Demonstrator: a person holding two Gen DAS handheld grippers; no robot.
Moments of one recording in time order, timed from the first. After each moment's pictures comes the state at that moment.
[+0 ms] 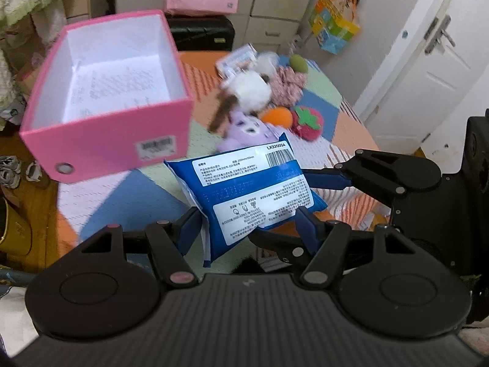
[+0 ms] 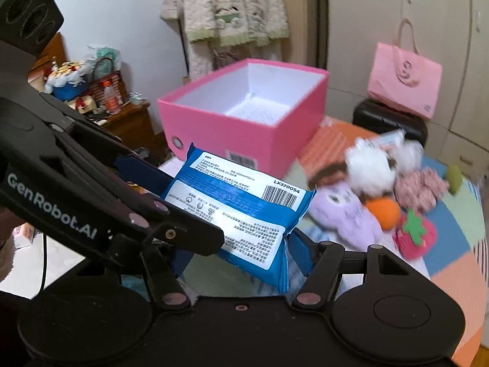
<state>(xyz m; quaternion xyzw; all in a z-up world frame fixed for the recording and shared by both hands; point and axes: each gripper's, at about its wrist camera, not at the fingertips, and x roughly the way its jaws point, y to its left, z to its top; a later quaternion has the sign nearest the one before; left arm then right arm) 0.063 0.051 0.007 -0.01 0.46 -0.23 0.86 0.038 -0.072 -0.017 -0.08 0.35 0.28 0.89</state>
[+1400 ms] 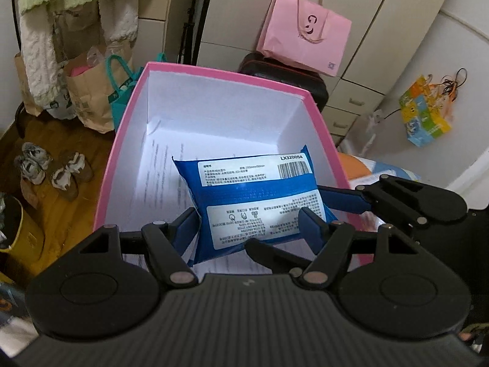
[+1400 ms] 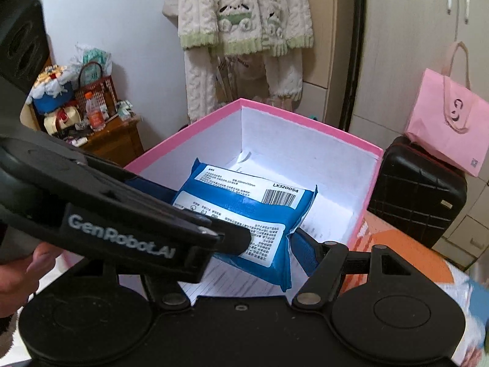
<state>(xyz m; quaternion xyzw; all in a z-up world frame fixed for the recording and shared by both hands) 0.289 0.144 -0.021 -0.10 0.43 -0.11 0.89 0.278 0.028 -0.019 -0.11 0.35 0.31 0.88</state>
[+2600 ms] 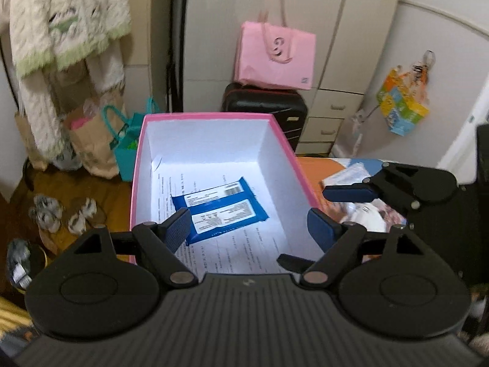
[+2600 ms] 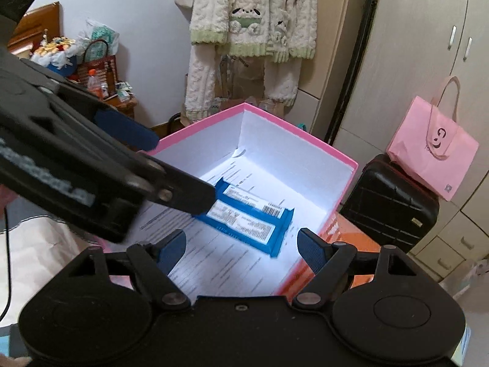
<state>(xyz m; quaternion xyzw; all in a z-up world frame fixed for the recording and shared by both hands) 0.215 0.136 0.046 -0.02 0.37 -0.14 0.92 0.214 -0.002 0.021 -0.17 0.33 0.29 0.88</state>
